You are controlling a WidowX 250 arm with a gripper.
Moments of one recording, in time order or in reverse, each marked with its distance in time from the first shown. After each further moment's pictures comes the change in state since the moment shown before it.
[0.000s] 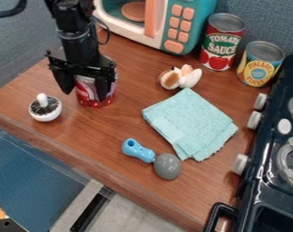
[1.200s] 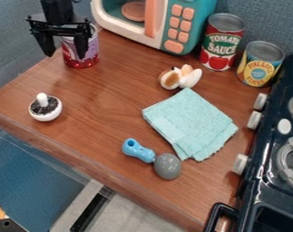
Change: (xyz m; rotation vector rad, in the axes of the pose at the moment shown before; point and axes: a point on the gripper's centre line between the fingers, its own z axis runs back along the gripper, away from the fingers) arm 0.070 0.068 -0.004 -0.021 0.002 0.144
